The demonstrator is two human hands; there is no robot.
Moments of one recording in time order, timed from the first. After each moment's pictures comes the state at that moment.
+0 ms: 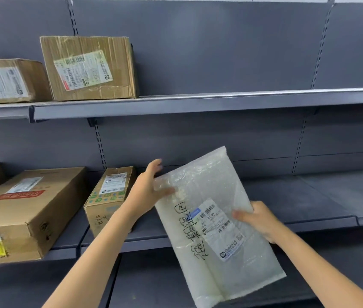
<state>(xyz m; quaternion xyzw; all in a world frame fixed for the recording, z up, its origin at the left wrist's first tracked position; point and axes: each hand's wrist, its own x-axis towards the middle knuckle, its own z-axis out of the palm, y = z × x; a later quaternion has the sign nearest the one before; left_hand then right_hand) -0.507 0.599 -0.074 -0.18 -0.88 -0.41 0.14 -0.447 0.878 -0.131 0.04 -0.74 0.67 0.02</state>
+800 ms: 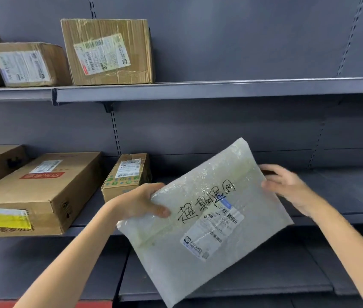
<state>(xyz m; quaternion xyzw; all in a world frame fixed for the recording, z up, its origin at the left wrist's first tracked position) -0.465 0.548 -0.077 -0.22 -0.87 -0.41 -0.16 -0.444 0.906 -0.088 0.08 -0.78 0.62 0.04</state>
